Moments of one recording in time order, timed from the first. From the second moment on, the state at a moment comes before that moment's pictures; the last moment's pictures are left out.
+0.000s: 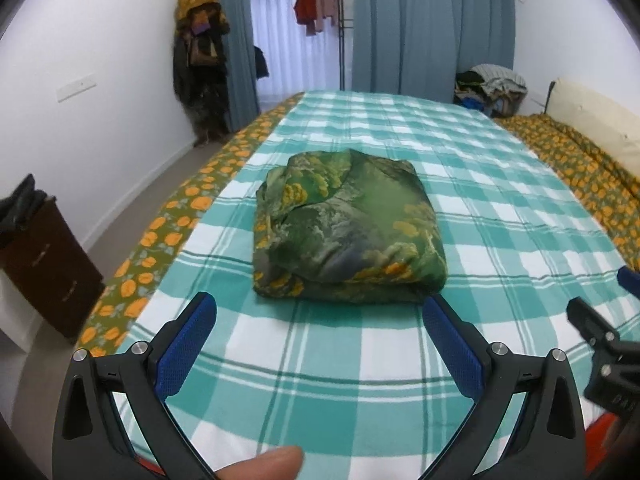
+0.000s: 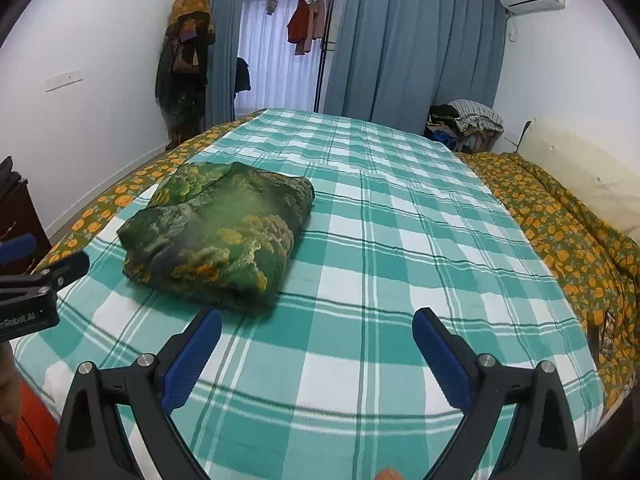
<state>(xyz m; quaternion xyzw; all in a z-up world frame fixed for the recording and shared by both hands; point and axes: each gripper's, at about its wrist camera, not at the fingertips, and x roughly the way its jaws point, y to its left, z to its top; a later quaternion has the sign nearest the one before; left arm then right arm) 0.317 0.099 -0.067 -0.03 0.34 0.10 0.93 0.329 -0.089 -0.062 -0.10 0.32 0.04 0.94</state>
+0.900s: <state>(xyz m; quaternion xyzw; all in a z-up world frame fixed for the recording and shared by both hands) 0.286 0.085 -0.045 -0.04 0.36 0.10 0.93 0.283 -0.083 -0.046 -0.10 0.35 0.07 0.93</state>
